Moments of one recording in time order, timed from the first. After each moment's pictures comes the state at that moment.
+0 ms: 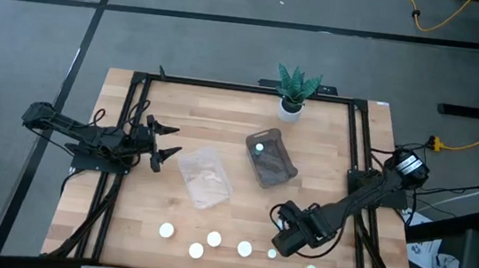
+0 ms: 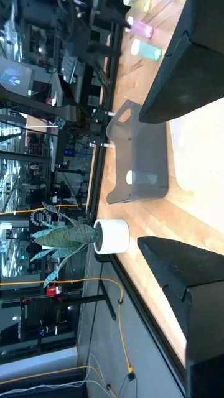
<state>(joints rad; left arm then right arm) -0.24 0.18 0.01 0.17 -0.59 -0.07 0.64 1.75 1.25 -0.97 0.08 1.42</state>
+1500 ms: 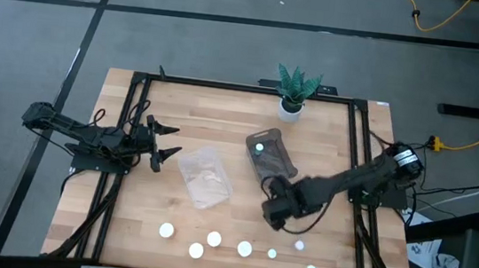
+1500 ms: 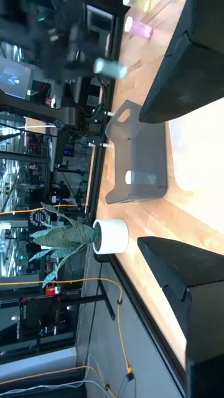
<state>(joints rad) -0.24 0.18 0.01 0.17 -0.59 -0.08 0.42 1.75 1.46 -1.25 0.15 1.16</state>
